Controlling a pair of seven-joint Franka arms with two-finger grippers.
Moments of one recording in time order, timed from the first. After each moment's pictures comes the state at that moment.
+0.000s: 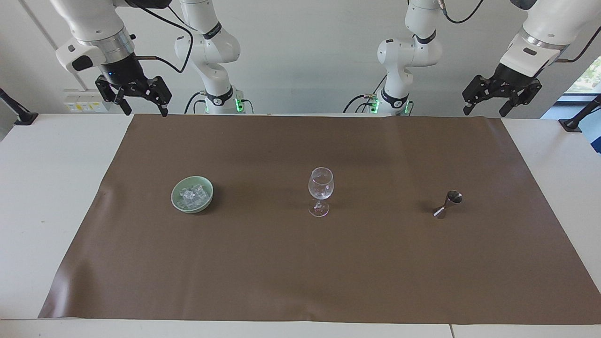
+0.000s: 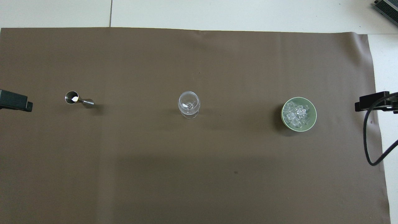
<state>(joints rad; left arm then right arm) -0.07 -0.04 0.04 -1.49 -0.03 1.44 0.05 0.02 -0.07 -0.06 -1.57 0.01 1.52 0.03</state>
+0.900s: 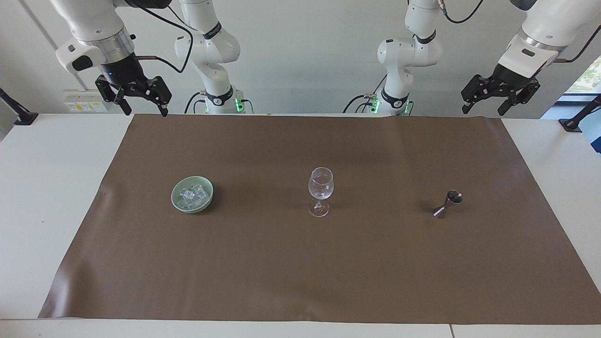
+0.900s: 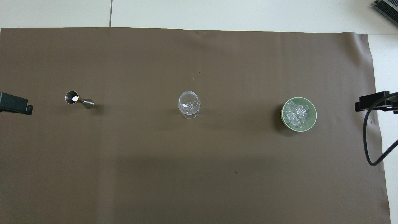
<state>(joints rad) -0.07 -0.04 0.04 -1.49 -0.03 1.42 0.05 0.02 -0.07 -0.06 -1.57 0.01 1.52 0.03</state>
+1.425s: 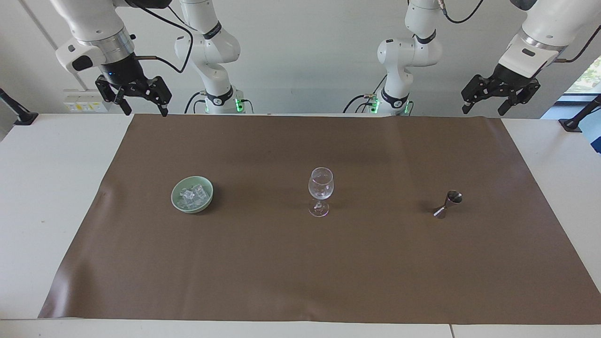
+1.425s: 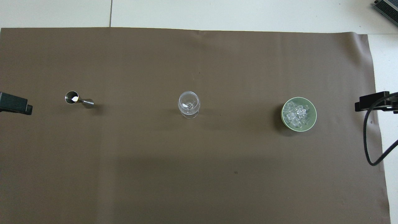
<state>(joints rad) -0.07 -0.04 0.04 -1.49 -0.03 1.42 0.05 0.02 -0.07 -0.06 -1.57 0.01 1.52 0.03</state>
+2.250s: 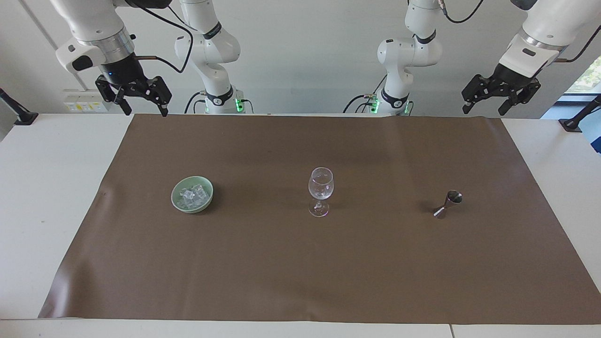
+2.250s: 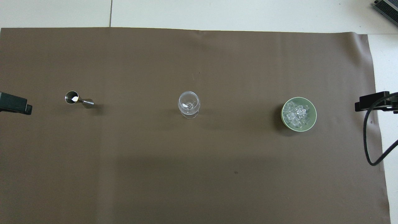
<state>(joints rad) -0.07 -0.04 0.04 -1.49 -0.03 1.42 0.05 0.02 -0.07 -0.06 -1.57 0.01 1.52 0.03</state>
